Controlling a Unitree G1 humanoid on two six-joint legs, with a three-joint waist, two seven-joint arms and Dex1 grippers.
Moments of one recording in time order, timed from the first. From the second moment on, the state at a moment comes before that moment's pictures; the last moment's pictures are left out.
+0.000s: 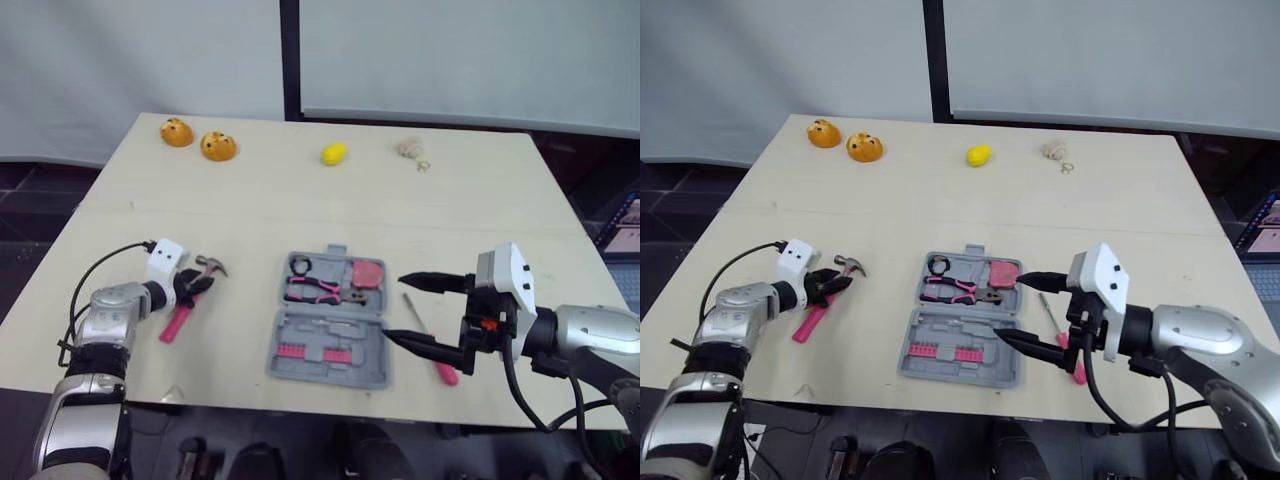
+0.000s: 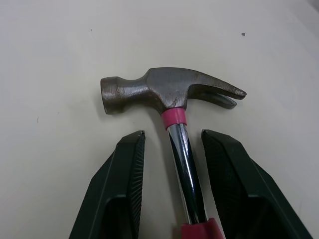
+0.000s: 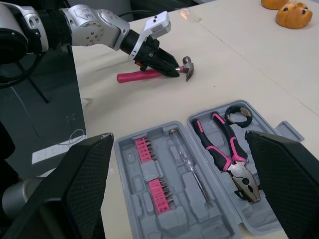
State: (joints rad) left arm -0.57 0.62 0.08 0.74 -0.09 0.23 -0.68; right arm -0.10 -0.86 -0.24 -0.77 0.90 0.81 0.75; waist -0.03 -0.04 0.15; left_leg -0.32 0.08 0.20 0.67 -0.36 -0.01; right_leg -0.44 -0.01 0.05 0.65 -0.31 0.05
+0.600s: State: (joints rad) left arm -0.50 0.76 -0.08 0.25 -0.11 0.34 -1.01; right arm 0.17 -0.93 -0.51 -0.82 0.97 0.83 0.76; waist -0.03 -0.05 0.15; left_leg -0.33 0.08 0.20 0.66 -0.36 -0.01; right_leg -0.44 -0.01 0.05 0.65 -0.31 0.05
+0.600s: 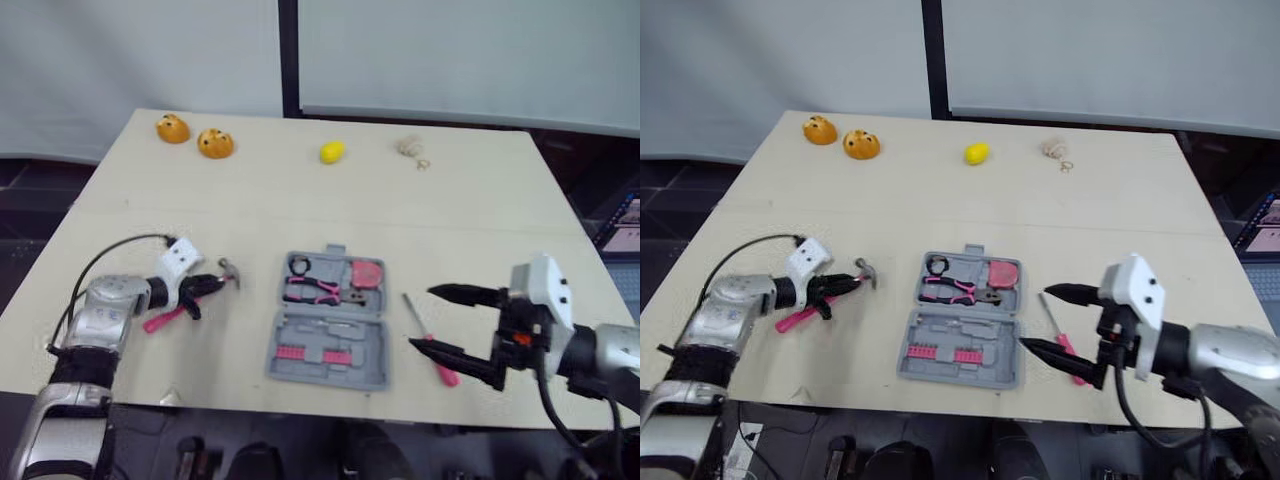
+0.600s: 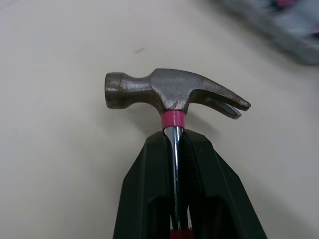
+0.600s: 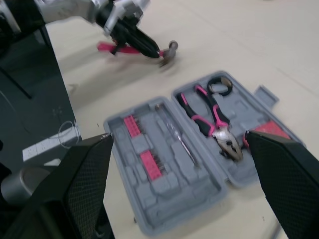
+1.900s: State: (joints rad) left arm -0.81 0.32 -0.84 -0.02 0.24 0.76 -1.01; right arm 0.60 -0.87 -0.72 -0.93 1.00 0.78 0.77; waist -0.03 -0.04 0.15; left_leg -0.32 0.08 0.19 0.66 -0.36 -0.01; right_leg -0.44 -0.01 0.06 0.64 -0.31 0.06
